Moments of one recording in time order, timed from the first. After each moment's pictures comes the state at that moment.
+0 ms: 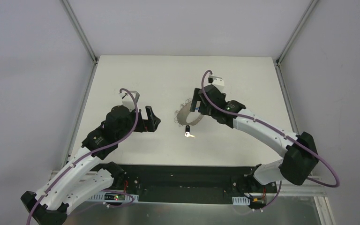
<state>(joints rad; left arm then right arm) -0.62 0.70 0.75 -0.50 -0.13 -0.48 0.81 1.37 1.11 -0.47 0.40 0.69</state>
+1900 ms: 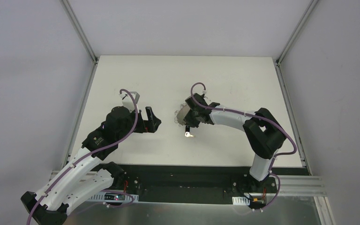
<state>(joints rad) -0.62 0.70 0.74 -0.50 -0.11 -0.50 0.78 1.80 1.11 -0.33 0.09 1.26</state>
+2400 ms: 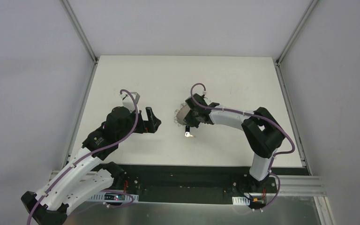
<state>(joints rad) -0.62 0.70 0.73 -0.50 -0.11 -0.50 0.77 1.82 1.11 -0.32 0.08 1.26</state>
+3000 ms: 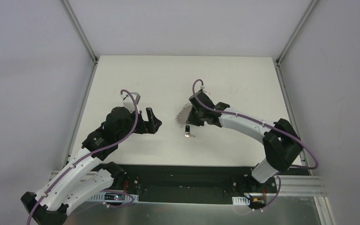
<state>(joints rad) -0.62 0.69 0.73 -0.50 -0.09 -0.50 0.81 1.63 1.09 -0.41 0.10 1.03</state>
